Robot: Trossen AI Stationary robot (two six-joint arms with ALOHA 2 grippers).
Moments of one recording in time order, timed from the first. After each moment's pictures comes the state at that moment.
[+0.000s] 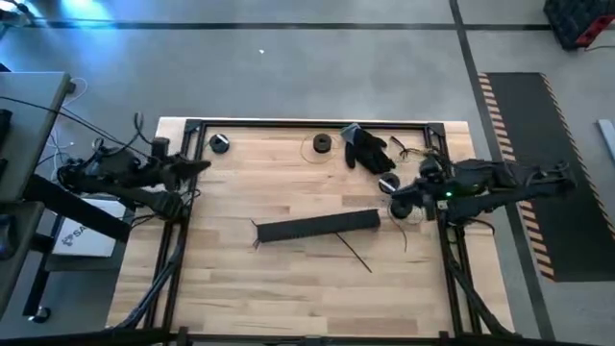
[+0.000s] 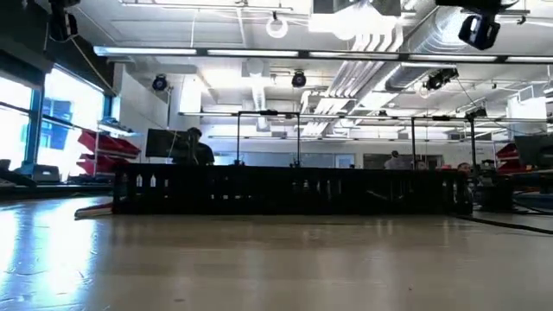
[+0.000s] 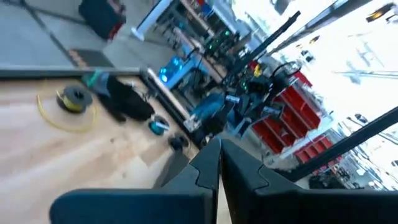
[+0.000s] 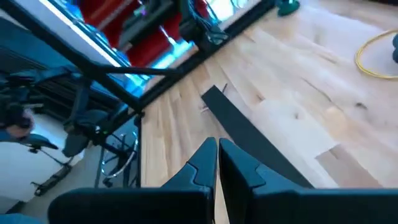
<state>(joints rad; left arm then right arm) -0.24 0.20 0.70 -0.56 -0.54 -0.83 0.16 0.50 0.69 -0.53 0.10 0.71</state>
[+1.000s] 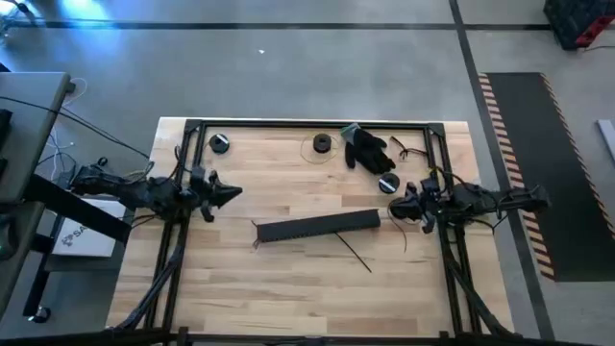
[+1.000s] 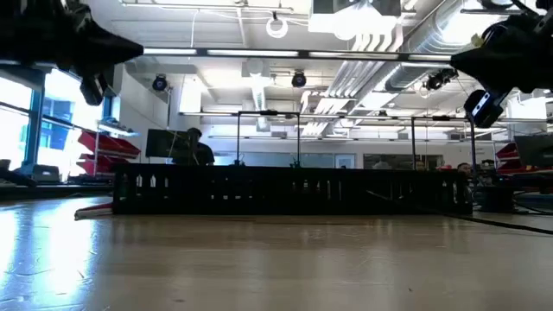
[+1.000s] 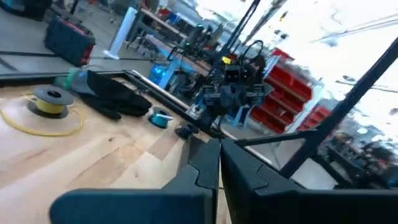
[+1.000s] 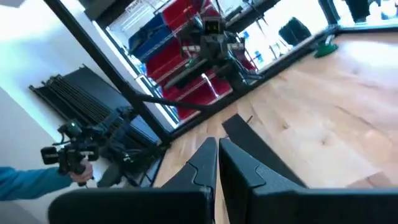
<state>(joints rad) -0.25 0.18 0.04 0.22 -0.42 -0.53 0.16 0.00 0.01 0.03 0.09 0.58</state>
